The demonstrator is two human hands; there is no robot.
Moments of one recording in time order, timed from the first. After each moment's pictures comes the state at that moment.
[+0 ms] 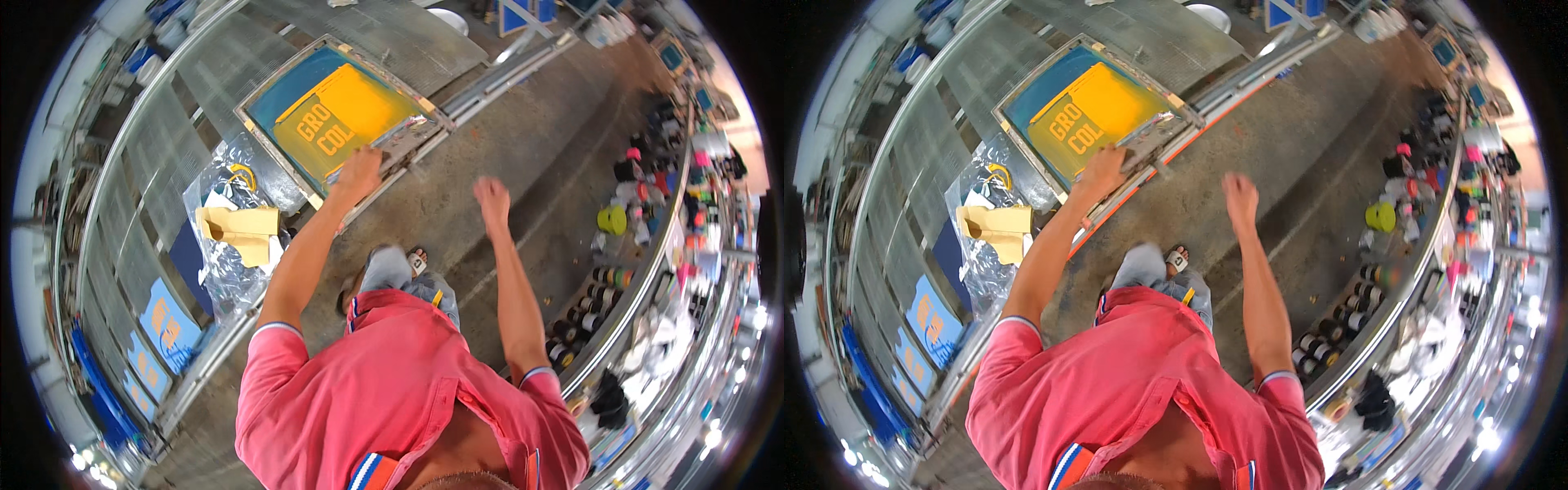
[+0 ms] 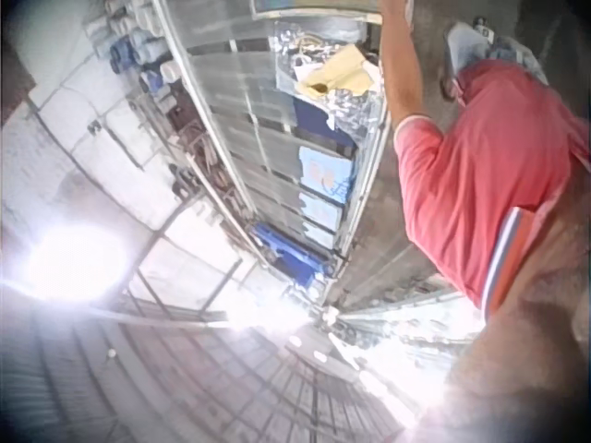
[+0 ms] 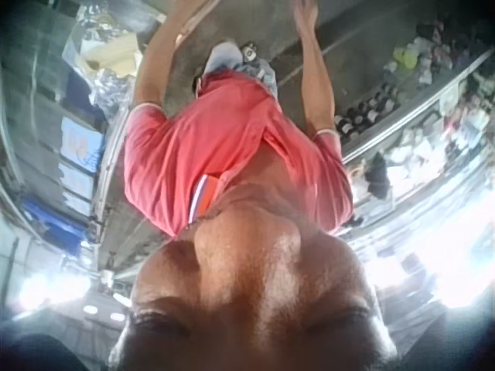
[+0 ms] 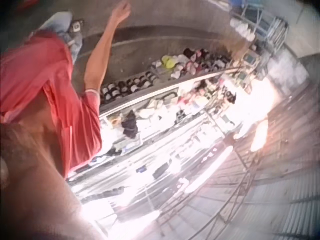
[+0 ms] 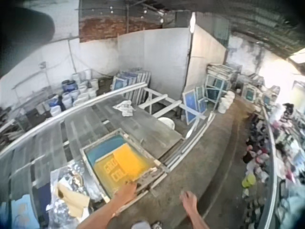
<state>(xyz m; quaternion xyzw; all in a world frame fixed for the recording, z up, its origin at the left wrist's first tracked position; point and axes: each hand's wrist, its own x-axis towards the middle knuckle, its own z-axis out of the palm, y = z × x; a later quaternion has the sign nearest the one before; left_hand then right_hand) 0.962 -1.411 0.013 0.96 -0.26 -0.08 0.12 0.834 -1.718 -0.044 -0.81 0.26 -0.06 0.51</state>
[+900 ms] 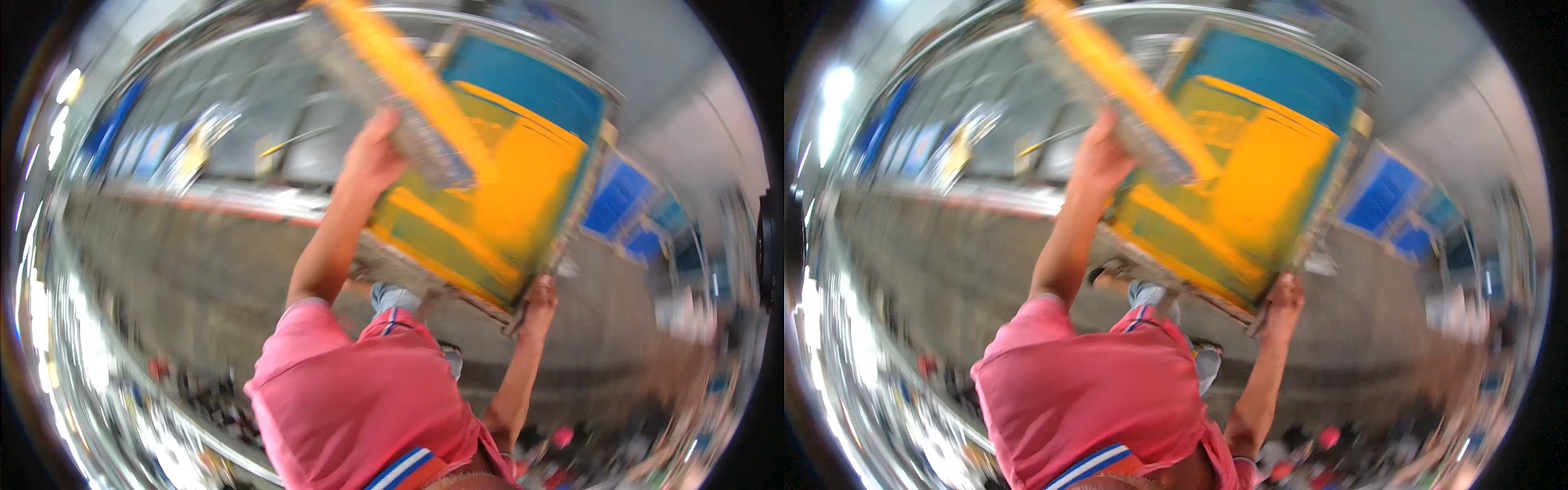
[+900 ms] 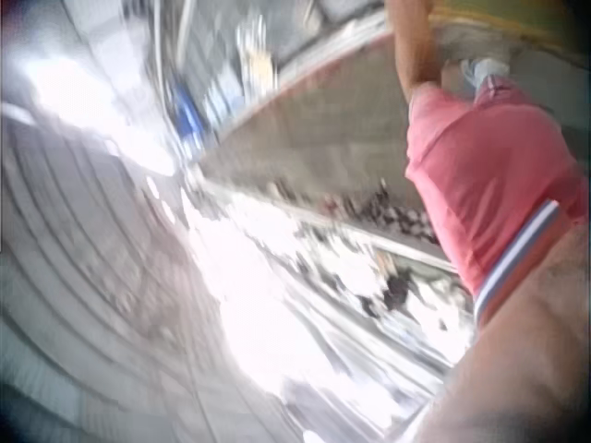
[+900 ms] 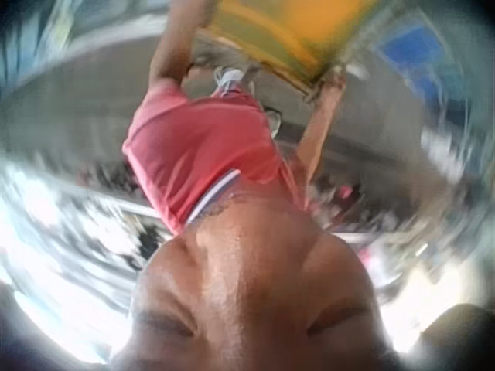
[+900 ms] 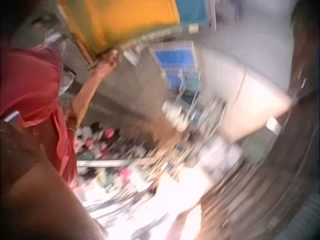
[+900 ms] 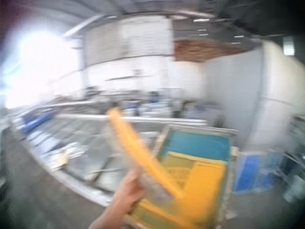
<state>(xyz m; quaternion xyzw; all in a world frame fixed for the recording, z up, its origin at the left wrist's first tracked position) 1.246 -2.014 0.235 0.34 0.00 0.15 0.93 1.222 -2.373 0.135 -0.68 0.12 0.10 0.72</state>
